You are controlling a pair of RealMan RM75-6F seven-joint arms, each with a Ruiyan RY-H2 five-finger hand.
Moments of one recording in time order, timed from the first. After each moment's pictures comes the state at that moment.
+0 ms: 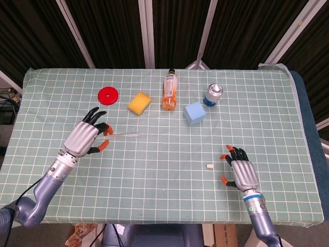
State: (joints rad) left arm -0.64 -1.32 -0.12 -1.55 1.49 1.20 0.04; right arm 0.31 -1.46 0.14 -1.73 -1.17 1.17 -0.40
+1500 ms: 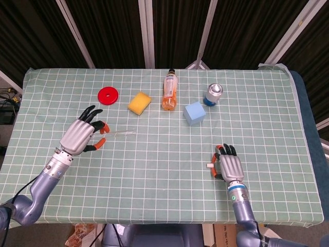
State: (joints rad) left arm -0.63 -1.32 -0.13 -1.50 1.50 1.20 -0.02; right arm 0.42 -1.65 0.17 -1.55 -0.98 1.18 -0.51
